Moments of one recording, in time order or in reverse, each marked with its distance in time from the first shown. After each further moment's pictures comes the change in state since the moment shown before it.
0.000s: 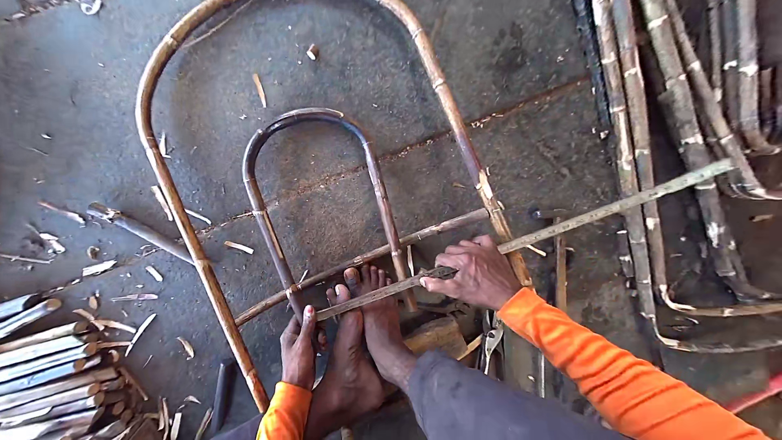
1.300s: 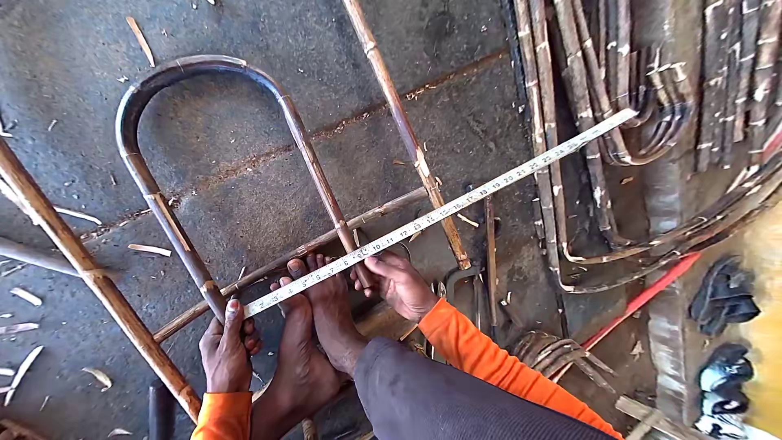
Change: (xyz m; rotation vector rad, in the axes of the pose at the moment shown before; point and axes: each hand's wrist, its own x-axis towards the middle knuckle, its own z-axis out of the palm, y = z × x) left_hand 0.007 0.020 0.000 0.054 0.108 0.025; right_hand -0.024 -0.045 0.053 2.015 -0.047 0.378
